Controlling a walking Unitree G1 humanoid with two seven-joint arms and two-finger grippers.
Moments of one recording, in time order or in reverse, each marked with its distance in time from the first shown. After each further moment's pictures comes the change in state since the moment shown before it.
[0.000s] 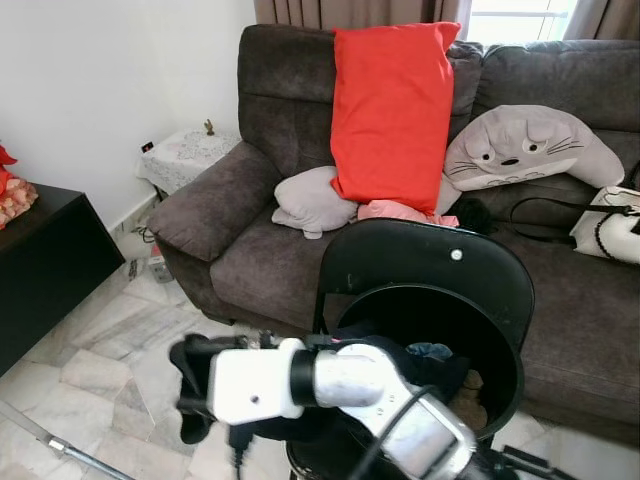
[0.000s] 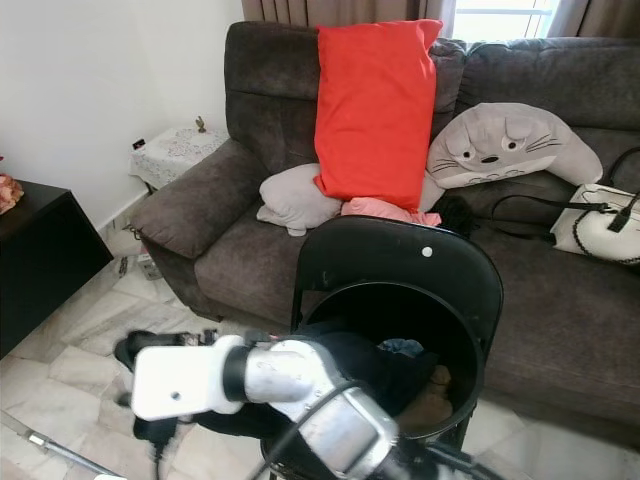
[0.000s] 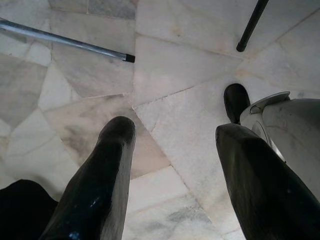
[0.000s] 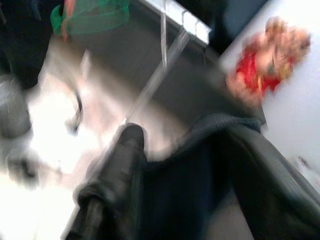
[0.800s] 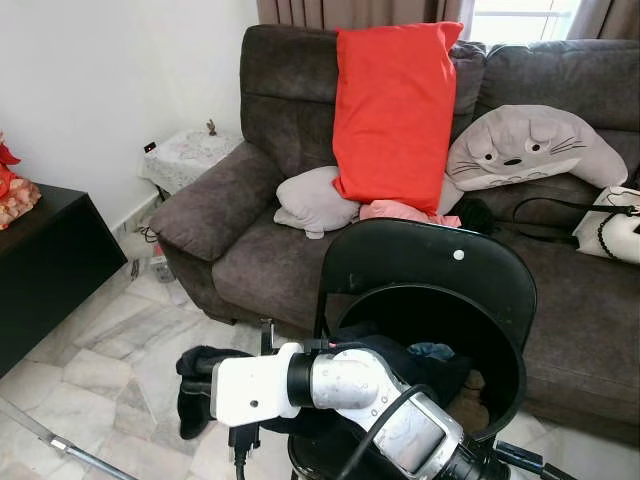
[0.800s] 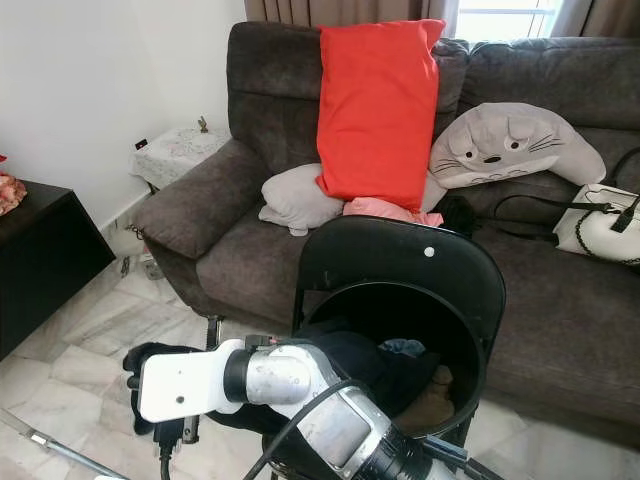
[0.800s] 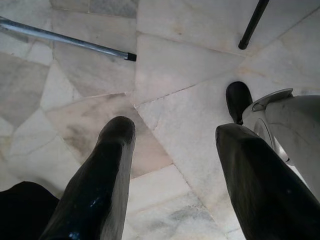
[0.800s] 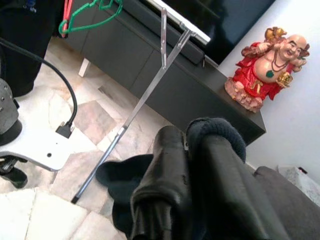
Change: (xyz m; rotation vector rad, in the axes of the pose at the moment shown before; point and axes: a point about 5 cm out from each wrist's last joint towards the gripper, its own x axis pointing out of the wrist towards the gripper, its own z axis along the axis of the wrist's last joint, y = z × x) left arm 0.000 0.001 -0.001 0.008 0.003 0.001; right arm 0.021 -0.001 -0.007 0.003 -0.057 -0.063
